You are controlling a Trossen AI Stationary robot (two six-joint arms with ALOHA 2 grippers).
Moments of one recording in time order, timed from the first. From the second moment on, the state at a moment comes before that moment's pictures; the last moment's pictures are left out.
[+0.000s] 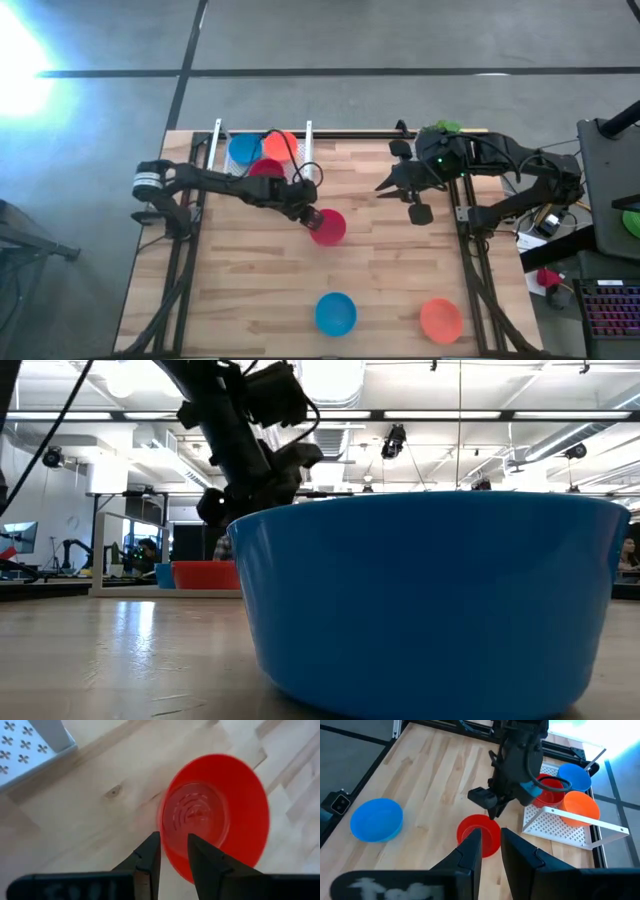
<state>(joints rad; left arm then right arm) 0.09 1.66 1.09 -0.42 -0.01 -0.87 -0.02 1.26 1.57 -0.98 -0.11 -0.22</state>
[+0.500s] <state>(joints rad) 0.09 1.73 1.09 -0.41 -0.01 -0.88 -0.02 1.26 1.57 -0.98 -0.11 -0.22</state>
